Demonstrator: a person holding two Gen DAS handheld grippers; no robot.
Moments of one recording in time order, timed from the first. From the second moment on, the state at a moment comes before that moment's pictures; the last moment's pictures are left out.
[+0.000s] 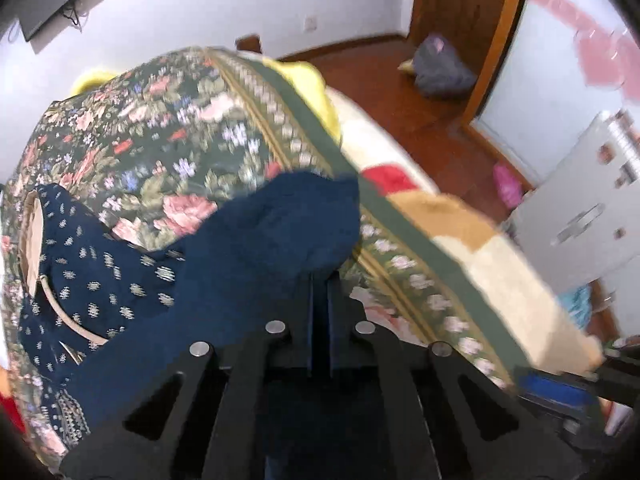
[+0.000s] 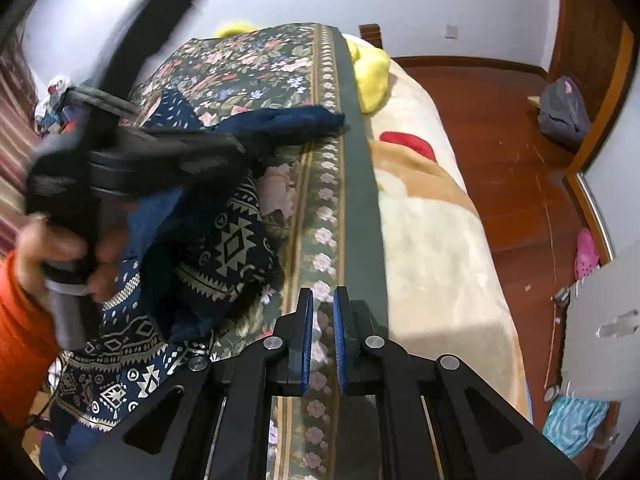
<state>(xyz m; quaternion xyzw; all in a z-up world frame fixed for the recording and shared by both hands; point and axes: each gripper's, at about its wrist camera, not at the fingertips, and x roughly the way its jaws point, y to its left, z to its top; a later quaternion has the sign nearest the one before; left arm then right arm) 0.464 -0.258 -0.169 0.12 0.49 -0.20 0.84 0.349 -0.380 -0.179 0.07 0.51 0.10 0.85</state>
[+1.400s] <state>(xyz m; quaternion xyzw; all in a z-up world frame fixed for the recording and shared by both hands) 0.350 0.139 -0.206 -0.12 0.52 -0.01 0.85 0.379 -0.243 -0.171 -0.07 0.51 0.14 0.84</state>
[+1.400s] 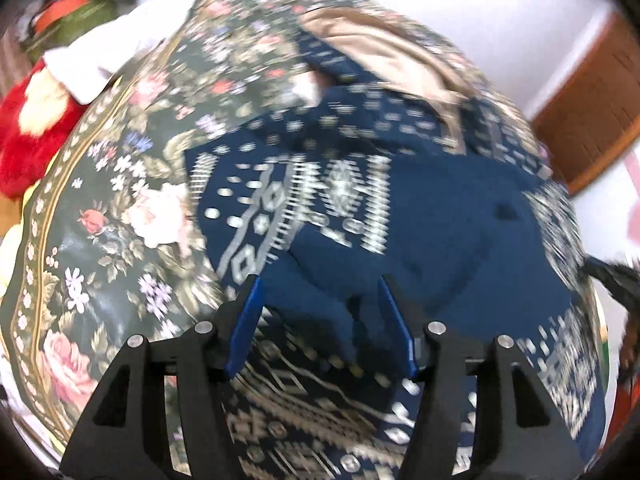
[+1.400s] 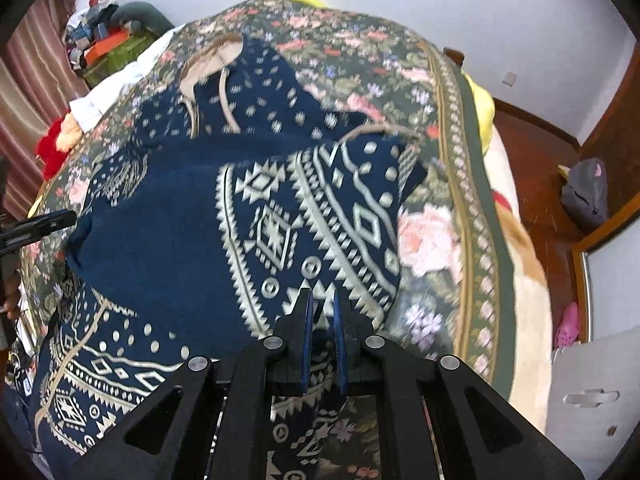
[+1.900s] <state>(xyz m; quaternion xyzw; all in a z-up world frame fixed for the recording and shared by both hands) 0.374 0.100 -0.226 0.03 0.50 0.02 0.86 0.415 -0.236 -0.201 -0.10 0.52 0.12 0.84</state>
